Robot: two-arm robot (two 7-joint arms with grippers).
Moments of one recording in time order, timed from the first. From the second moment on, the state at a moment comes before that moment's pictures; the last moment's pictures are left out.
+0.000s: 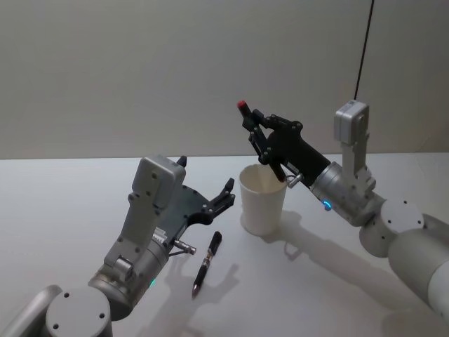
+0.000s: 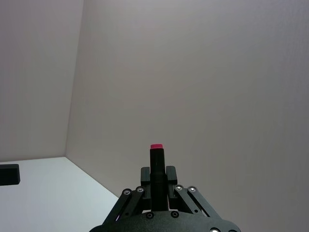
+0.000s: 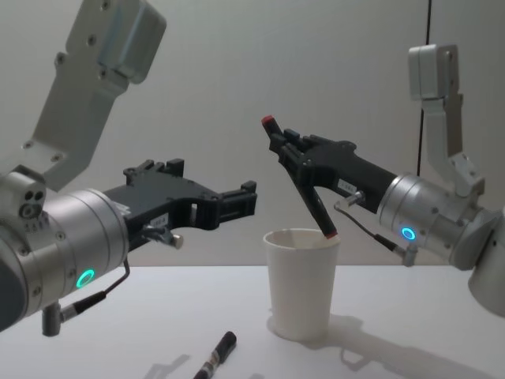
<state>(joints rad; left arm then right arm) -0.24 0.38 0.45 -1.63 -0.20 0.01 -0.01 1.03 -0.07 -0.32 -0.08 0.40 -0.84 0.80</state>
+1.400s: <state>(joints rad) -0.24 0.38 0.45 -1.63 -0.20 0.01 -0.01 1.03 -0.07 -0.29 -0.07 0.35 -0.77 0.79</state>
